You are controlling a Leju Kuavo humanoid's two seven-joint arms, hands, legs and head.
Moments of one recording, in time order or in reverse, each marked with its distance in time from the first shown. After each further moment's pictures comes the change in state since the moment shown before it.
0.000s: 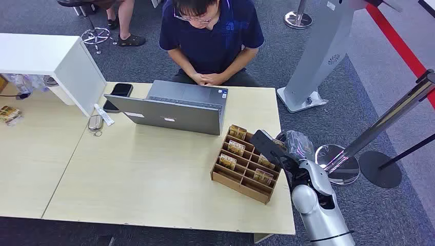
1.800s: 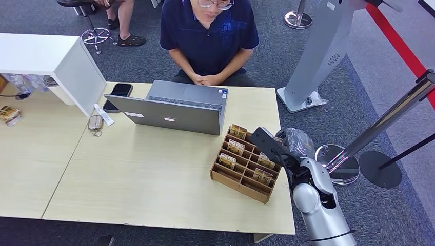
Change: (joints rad) left arm 0.001 0.000 0.007 0.000 -0.008 0.000 0.008; right arm -0.004 0.000 0.001 -0.032 -0.022 0.021 0.003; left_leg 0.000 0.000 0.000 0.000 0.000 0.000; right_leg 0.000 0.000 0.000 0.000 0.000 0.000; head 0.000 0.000
